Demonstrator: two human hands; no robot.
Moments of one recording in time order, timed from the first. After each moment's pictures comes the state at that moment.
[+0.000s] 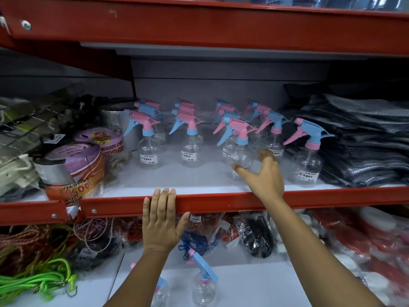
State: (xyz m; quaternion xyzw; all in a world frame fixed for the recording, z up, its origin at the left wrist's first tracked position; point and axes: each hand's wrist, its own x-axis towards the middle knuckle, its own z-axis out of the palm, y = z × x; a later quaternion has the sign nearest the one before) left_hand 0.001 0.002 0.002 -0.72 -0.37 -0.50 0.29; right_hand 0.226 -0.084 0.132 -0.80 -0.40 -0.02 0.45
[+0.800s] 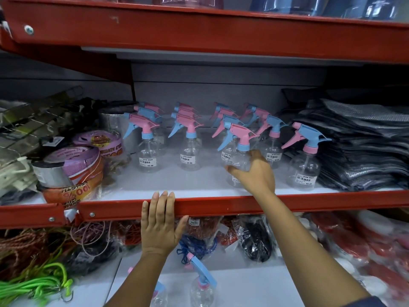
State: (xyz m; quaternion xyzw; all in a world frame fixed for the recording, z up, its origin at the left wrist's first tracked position) left_hand 0.003 0.005 0.000 -0.72 -0.37 -0.50 0.30; right_hand 0.225 -0.065 0.141 -0.79 -0.44 -0.02 0.43
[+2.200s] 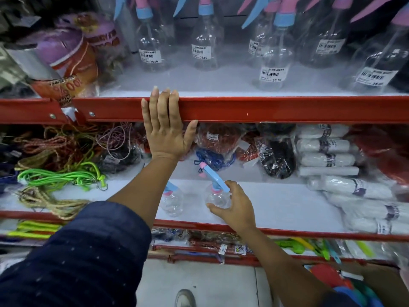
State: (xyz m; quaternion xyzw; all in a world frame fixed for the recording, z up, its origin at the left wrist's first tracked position) left_hand 0.007 0.008 -0.003 -0.70 -0.39 -0.49 0.34; right_hand 0.136 -0.154 -0.141 -0.72 -0.52 0.23 0.40
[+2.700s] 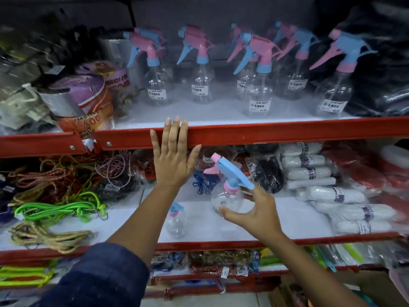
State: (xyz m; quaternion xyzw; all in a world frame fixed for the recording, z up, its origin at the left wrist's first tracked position) left_hand -0.010 -0.006 0.006 -0.76 -0.37 -0.47 0.28; right_hand 0.130 -0.196 -0.021 -0.65 -0.55 0.13 0.51
